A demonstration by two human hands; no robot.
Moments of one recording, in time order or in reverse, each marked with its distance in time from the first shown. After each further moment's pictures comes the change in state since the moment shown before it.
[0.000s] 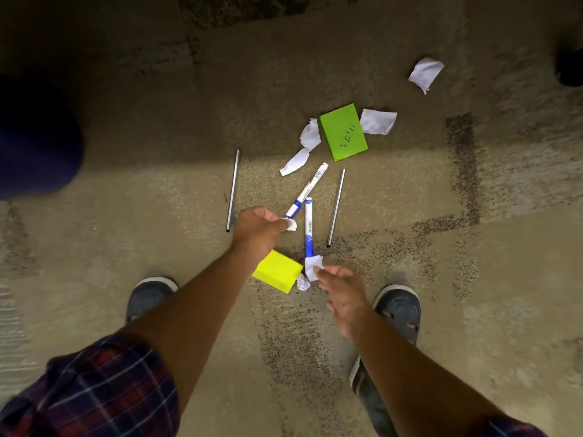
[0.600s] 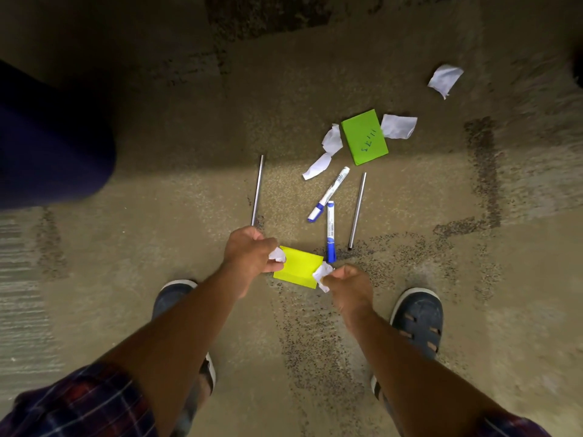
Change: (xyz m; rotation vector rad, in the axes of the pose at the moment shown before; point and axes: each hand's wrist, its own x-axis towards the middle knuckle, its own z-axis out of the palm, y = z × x) left_hand -0.009 -0.033 -0.062 -0.214 -0.053 -0.186; right_hand -0.001 0.011 0.035 -0.259 0.118 -0.246
